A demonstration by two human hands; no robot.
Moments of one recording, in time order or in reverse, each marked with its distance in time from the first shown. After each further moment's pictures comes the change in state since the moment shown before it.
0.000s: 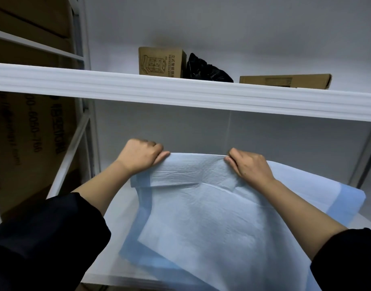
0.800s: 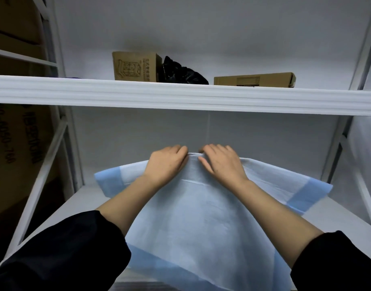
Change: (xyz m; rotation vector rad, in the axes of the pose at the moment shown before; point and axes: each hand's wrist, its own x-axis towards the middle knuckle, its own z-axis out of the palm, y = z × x) left_hand 0.050 0.115 -0.010 -0.158 -0.011 -0.127; right_hand 0.001 -0.012 -0.026 -0.029 -0.207 0.087
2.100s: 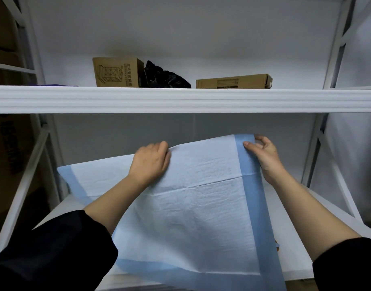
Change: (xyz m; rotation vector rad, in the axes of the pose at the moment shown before) left_hand 0.012 0.002 0.000 -0.098 -0.014 -0.051; right_hand -0.045 0.109 -0.047 1.428 0.172 1.032
